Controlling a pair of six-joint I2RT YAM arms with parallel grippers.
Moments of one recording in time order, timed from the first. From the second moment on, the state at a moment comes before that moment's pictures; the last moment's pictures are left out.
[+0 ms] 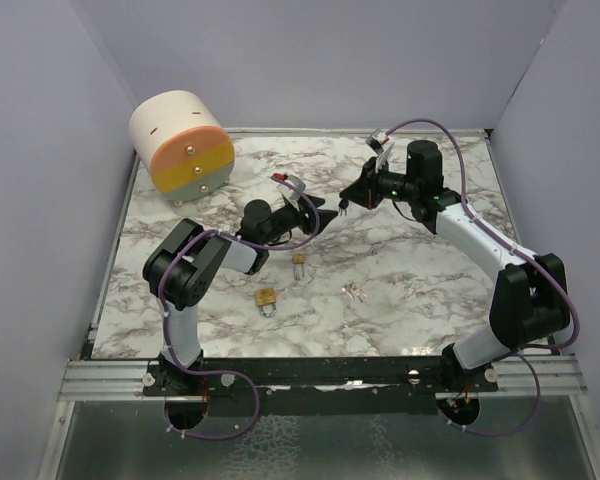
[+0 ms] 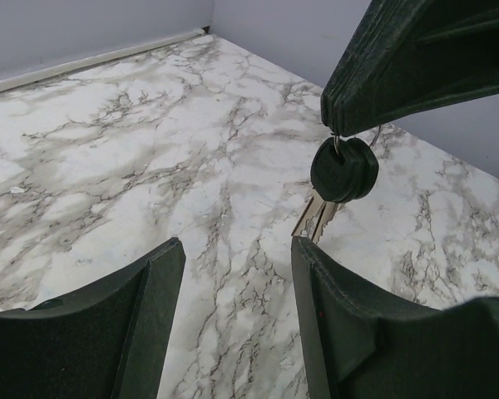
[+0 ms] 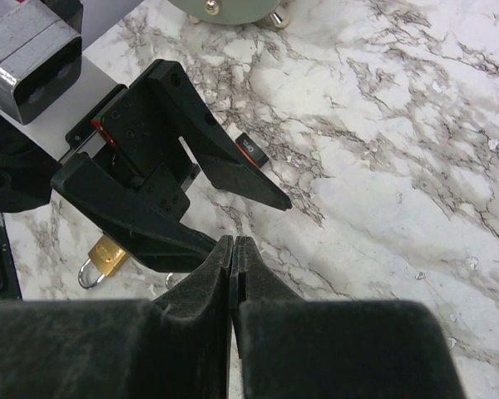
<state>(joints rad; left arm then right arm) -0.53 1.92 0.81 1.22 0.48 -0.31 0.32 1.54 1.13 0.04 -0.73 0.04</state>
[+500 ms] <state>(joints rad) -0.56 1.92 0.85 1.21 0.45 -0.28 0.32 1.54 1.13 0.04 -0.74 0.04</state>
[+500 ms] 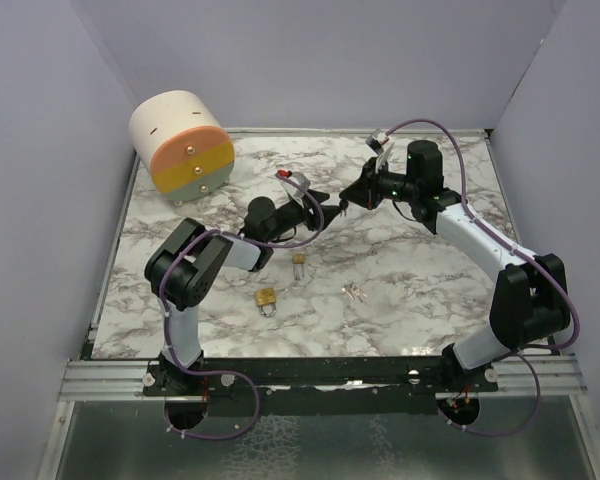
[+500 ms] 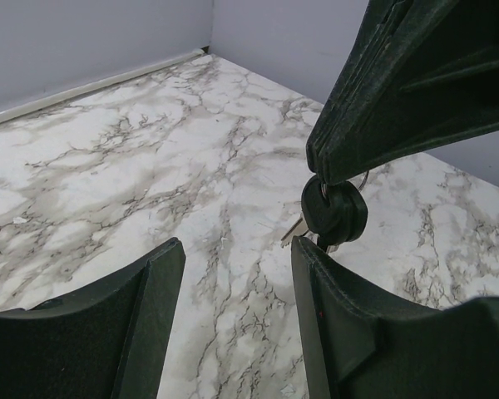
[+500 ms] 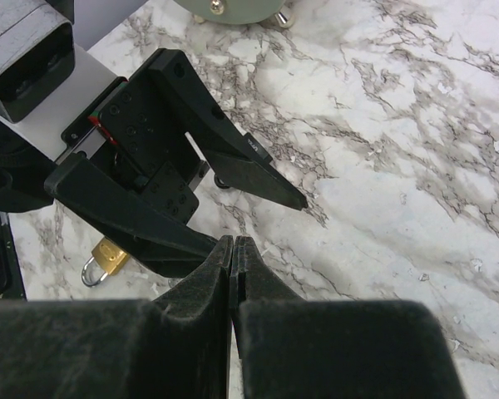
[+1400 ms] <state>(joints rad) -0.61 1.93 0.84 1.20 0.43 -0.26 0.32 1.54 1.13 0.04 -0.74 0.04</state>
